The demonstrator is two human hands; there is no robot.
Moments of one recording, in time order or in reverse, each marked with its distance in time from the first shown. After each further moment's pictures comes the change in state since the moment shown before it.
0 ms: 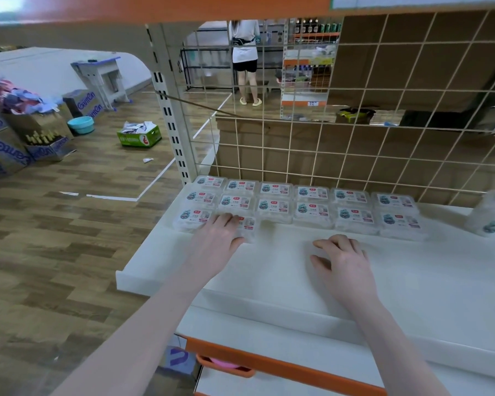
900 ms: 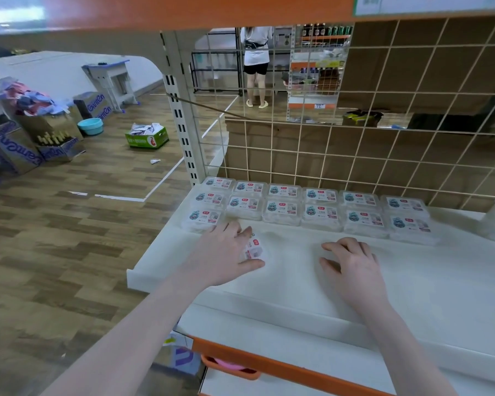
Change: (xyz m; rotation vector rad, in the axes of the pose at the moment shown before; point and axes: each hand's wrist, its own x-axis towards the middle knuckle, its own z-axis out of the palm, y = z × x) left_hand -0.016 0.013 -0.049 0.067 -0.330 0.061; right_hand 0.000 -0.001 -0.005 0.000 -0.092 0.054
